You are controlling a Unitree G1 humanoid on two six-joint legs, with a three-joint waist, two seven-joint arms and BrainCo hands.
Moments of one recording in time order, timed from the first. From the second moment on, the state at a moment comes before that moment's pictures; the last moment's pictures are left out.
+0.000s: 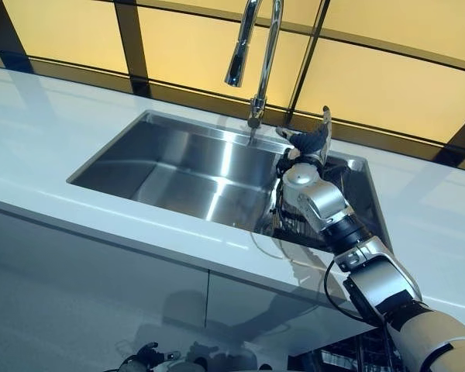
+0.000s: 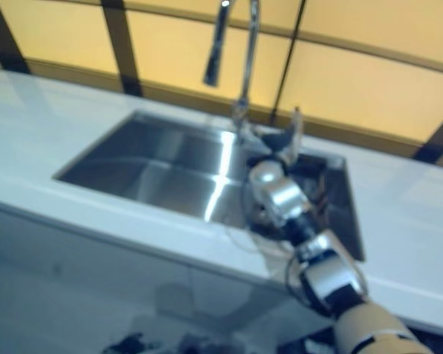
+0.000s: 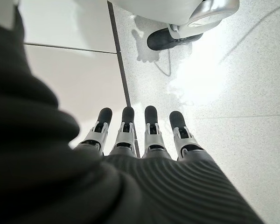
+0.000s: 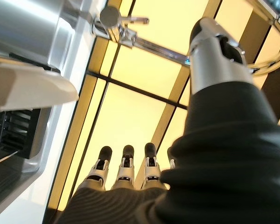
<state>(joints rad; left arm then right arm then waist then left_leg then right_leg) -0.01 0.29 -0.33 1.12 0.05 0.07 0.07 -0.90 -0.27 0.35 0.42 0.36 0.37 -0.97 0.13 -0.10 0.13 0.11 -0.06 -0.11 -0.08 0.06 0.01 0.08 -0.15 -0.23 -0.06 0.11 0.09</state>
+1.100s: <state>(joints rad) -0.02 0.29 -0.34 1.13 0.05 0.08 0.06 -0.90 -0.32 0.32 0.50 0.52 0.43 -0.82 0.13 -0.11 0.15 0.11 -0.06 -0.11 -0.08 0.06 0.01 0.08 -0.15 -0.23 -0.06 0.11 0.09</state>
